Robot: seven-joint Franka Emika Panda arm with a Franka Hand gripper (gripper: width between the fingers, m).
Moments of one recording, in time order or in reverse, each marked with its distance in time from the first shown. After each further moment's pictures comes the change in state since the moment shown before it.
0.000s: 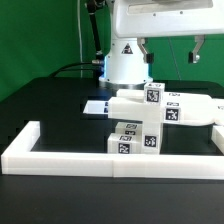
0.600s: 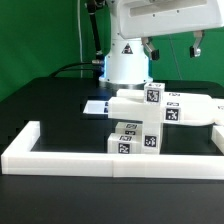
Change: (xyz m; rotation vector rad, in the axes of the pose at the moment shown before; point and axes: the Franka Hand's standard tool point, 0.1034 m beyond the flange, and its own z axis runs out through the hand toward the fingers) arm -0.012 0.007 0.008 0.021 -0.016 0.042
